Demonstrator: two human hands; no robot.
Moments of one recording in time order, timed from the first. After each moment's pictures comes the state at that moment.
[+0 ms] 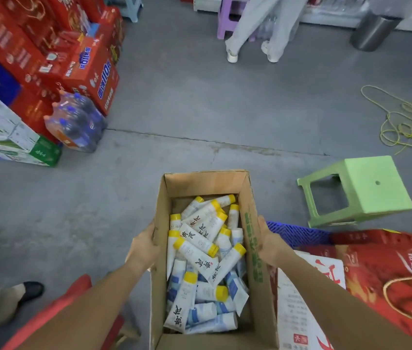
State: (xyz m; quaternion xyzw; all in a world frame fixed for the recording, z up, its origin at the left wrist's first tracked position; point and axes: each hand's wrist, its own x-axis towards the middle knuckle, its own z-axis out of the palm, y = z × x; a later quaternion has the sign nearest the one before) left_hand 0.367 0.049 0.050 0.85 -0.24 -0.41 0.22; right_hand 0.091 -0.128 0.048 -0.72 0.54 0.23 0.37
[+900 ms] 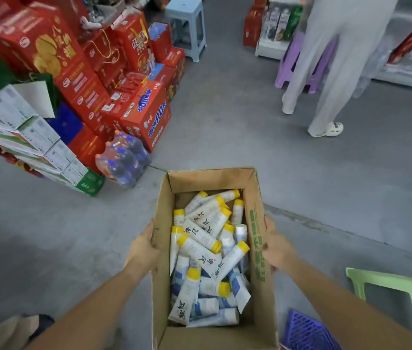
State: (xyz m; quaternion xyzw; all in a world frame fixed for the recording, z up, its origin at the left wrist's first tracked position) left_hand 0.622 -0.133 0.081 0.89 -0.16 -0.33 0.26; right_hand 0.381 -0.389 0.055 -0.79 0.44 0.16 0.40
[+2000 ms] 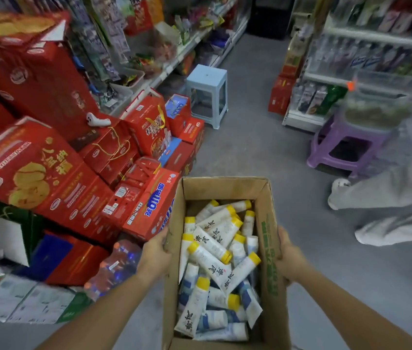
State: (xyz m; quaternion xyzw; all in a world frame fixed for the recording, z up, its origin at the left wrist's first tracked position) left_hand 1.137 -0.555 0.097 0.87 -0.20 -0.27 0.35; right_hand 0.903 -0.815 0.110 -0.77 0.44 0.18 0.42
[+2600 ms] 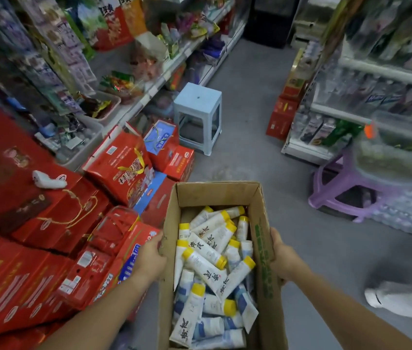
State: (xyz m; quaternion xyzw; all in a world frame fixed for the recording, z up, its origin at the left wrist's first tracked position) left_hand 1.418 -0.839 0.064 0.86 -0.17 -0.32 0.37; right_hand 1.192 -1.096 0.116 -0.75 0.46 0.24 0.42
